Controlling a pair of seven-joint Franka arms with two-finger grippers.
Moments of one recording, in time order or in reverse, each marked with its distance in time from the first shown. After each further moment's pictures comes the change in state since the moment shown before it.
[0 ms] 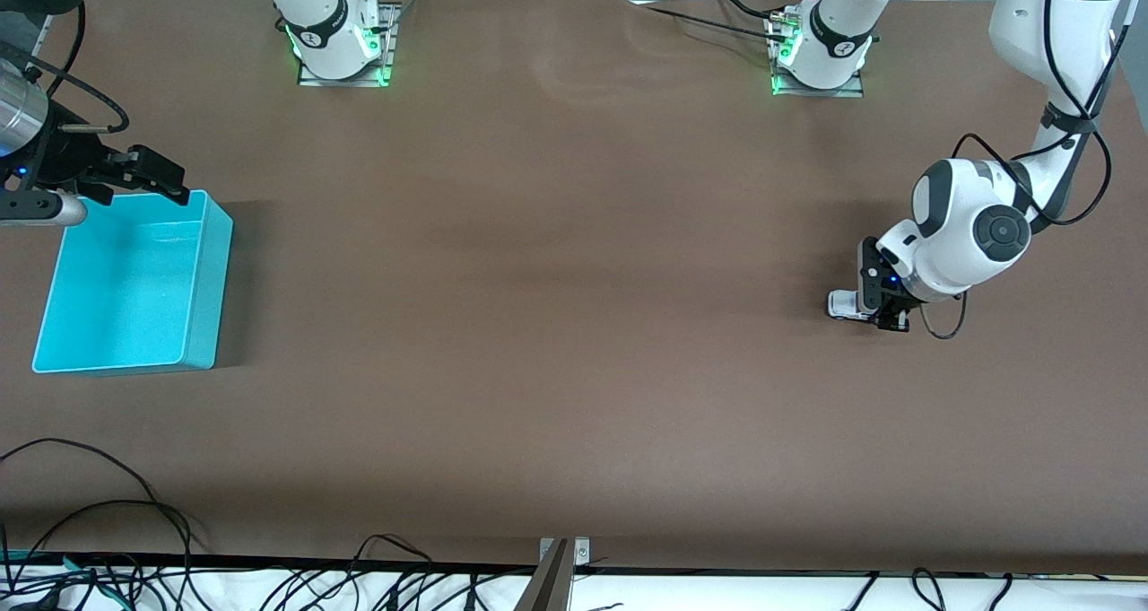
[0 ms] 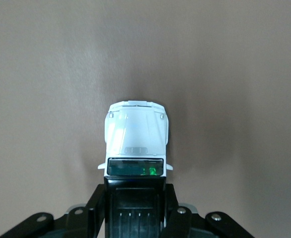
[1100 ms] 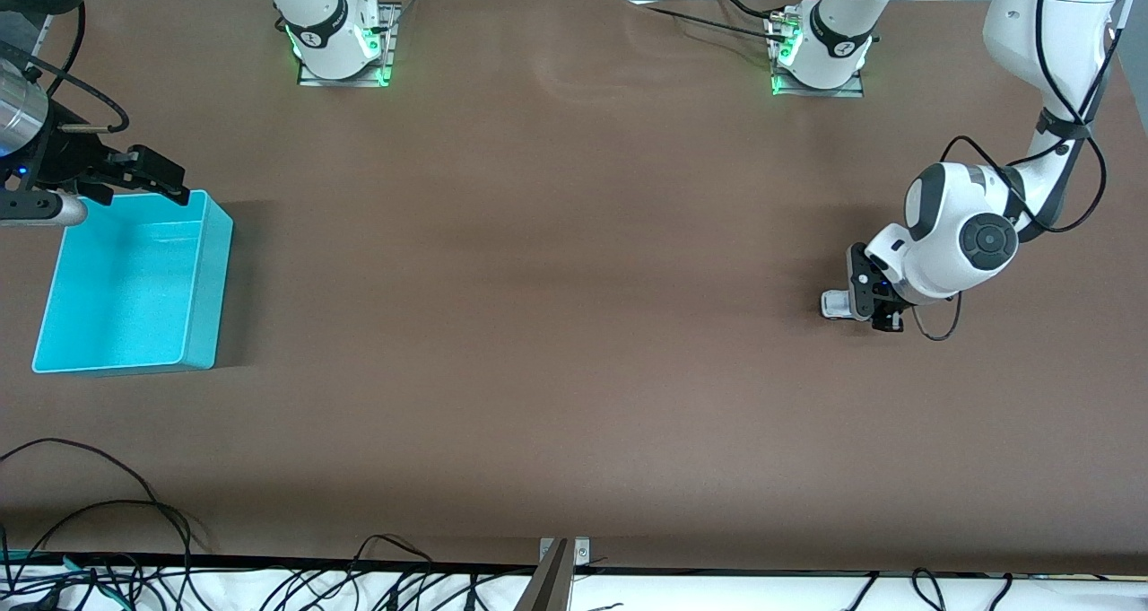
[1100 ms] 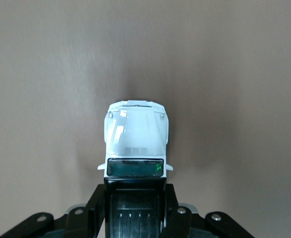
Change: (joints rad) left arm -0.003 0.012 0.001 0.024 0.052 -0.046 -0.097; right arm 0.000 0.000 0.000 0.000 0.000 0.000 0.000
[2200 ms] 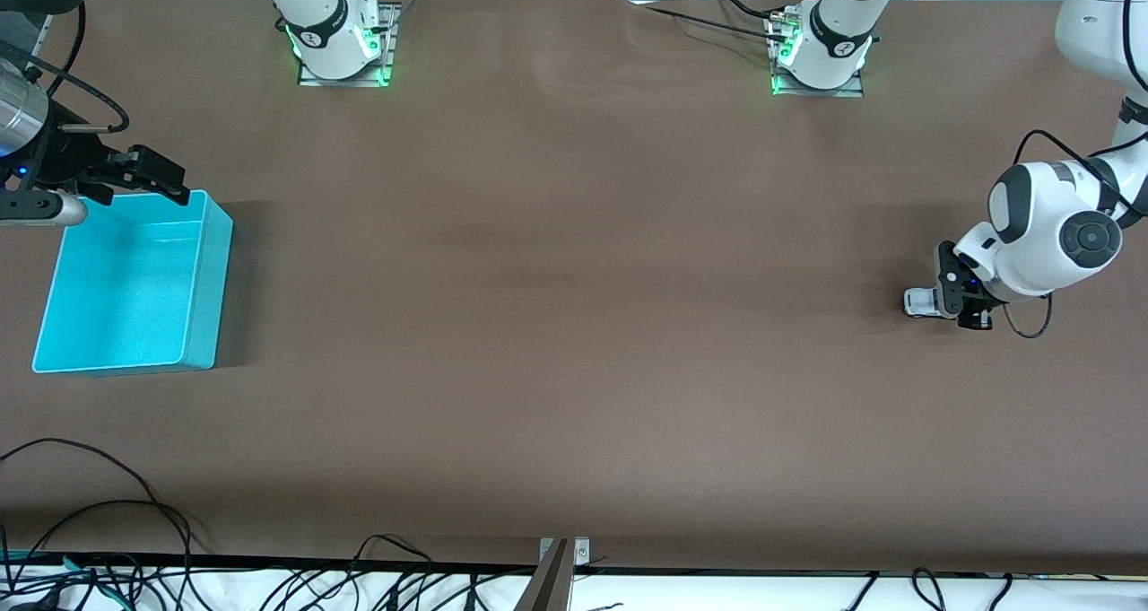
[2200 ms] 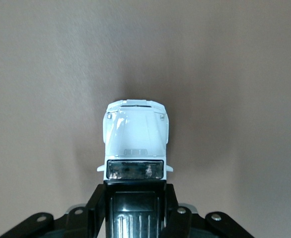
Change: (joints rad) left arm 0.239 0.031 0.008 0.048 0.127 0.002 0.175; right arm 0.000 0.000 0.000 0.000 0.000 0.000 0.000
